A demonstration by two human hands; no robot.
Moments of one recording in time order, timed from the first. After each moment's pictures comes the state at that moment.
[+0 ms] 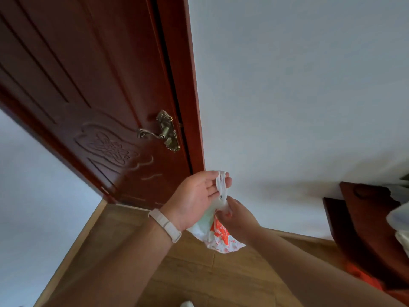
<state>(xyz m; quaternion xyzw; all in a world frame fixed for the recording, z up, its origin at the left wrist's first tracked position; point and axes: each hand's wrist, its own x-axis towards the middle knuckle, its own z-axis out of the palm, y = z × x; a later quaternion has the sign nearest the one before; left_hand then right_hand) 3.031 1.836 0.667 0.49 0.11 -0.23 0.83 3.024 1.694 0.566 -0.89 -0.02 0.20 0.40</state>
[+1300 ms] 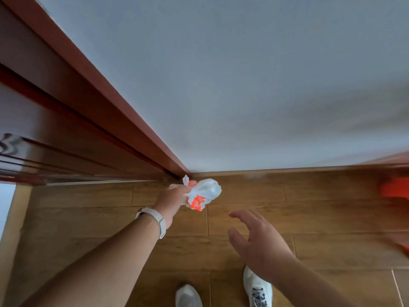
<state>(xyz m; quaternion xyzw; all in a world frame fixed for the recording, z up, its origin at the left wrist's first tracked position) 3.212 1.852 0.115 0.75 0.32 -0.34 0.47 3.104 1.658 0.198 -0.85 0.14 0.30 0.40</state>
